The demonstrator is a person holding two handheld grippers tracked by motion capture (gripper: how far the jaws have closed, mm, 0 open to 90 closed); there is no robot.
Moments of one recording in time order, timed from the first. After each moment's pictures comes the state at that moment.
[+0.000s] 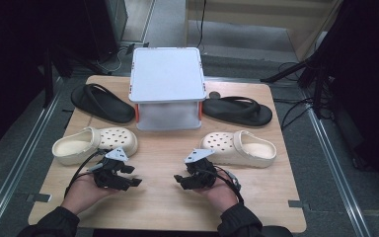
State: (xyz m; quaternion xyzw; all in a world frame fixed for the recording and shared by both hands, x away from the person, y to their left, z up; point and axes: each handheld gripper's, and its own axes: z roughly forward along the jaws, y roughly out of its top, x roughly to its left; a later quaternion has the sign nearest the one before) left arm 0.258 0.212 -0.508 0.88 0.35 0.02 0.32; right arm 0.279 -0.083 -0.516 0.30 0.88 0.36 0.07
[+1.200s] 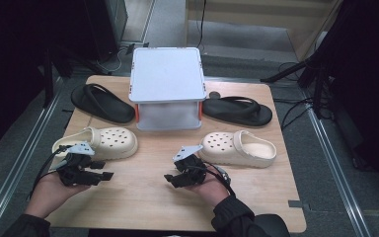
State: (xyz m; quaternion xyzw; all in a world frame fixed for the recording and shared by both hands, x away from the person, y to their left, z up) left arm 0.246 0.291 -0.481 0.85 0.42 0.05 0.32; right arm 0.288 -0.055 -0.516 0.26 0.90 0.36 0.04
